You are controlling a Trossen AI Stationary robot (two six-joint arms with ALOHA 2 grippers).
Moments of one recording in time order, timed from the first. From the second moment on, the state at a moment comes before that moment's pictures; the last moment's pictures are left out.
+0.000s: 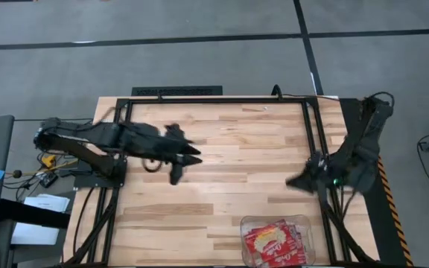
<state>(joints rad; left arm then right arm) -0.20 1.27 1.41 -0.51 -0.24 -0.38 0.98 0.71 0.76 -0.37 0.87 1.21</state>
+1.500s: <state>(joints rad) 0.17 0.23 0.10 0.31 0.25 -0.48 0.50 0.01 0.26 -0.02 0.27 0.19</state>
